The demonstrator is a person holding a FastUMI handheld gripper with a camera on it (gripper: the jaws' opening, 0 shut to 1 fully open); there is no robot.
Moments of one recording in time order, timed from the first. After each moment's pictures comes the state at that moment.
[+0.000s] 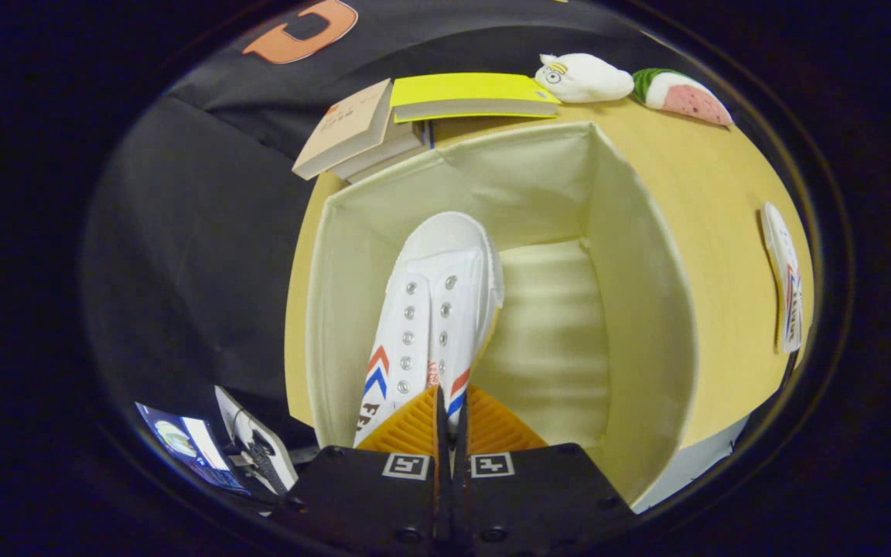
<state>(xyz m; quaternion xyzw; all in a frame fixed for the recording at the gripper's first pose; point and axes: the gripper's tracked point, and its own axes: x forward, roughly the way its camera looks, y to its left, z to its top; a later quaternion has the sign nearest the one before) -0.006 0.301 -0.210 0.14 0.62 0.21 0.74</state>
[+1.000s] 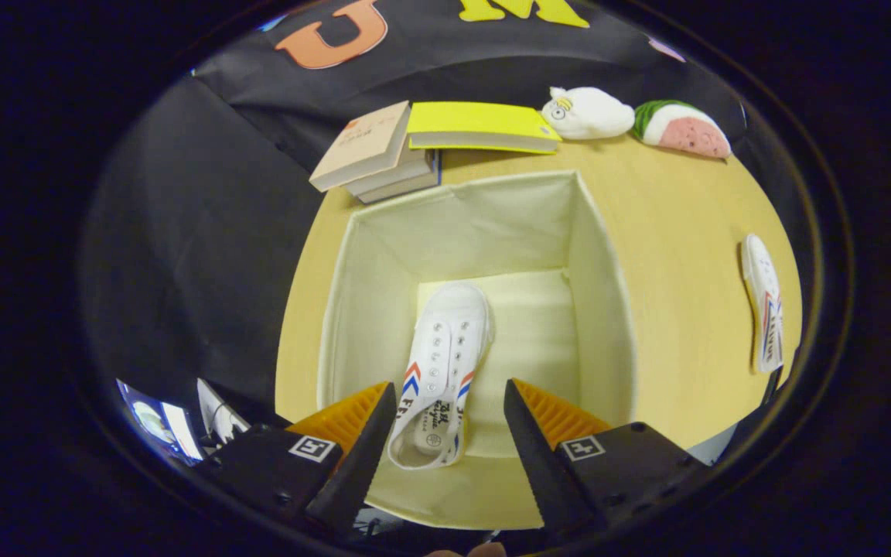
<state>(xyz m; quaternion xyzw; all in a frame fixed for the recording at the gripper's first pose) -0.006 0.263 -0.161 0.12 0.54 0.21 0.81</state>
